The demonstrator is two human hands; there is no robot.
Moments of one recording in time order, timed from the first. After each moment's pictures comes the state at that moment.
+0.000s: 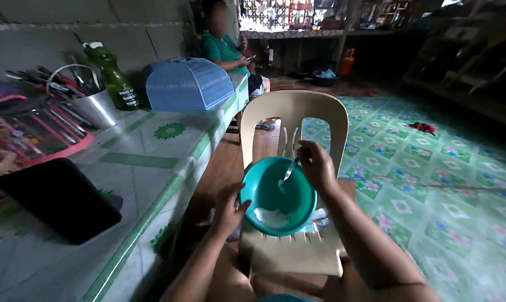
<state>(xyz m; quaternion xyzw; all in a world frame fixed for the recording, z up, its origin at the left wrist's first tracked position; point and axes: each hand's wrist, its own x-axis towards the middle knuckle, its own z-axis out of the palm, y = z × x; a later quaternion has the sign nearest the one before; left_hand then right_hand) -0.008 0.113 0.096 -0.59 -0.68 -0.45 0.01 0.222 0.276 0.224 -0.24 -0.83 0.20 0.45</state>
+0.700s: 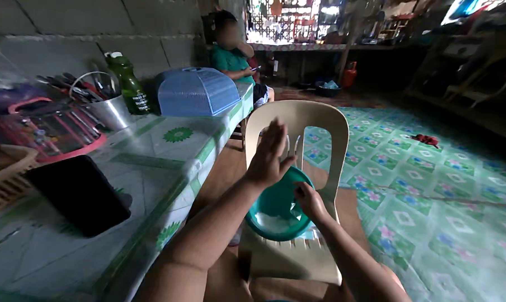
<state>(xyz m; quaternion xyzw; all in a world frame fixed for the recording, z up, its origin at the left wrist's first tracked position) 0.051 0.205 0.252 -0.73 -0.48 -0.43 0.24 0.233 0.277 0.118 -0.32 -0.85 0.28 0.31</state>
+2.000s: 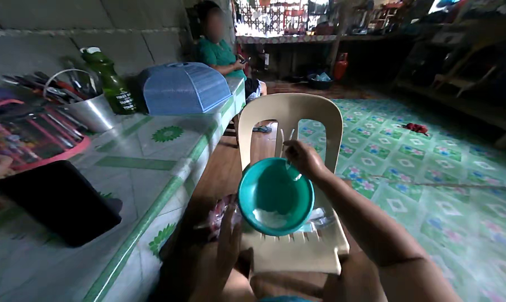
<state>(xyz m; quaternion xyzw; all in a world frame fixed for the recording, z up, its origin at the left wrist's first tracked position) 0.022 0.066 0.010 -0.51 -0.65 -0.55 -0.05 0.213 0.300 0.236 -0.22 -0.88 0.21 0.37</state>
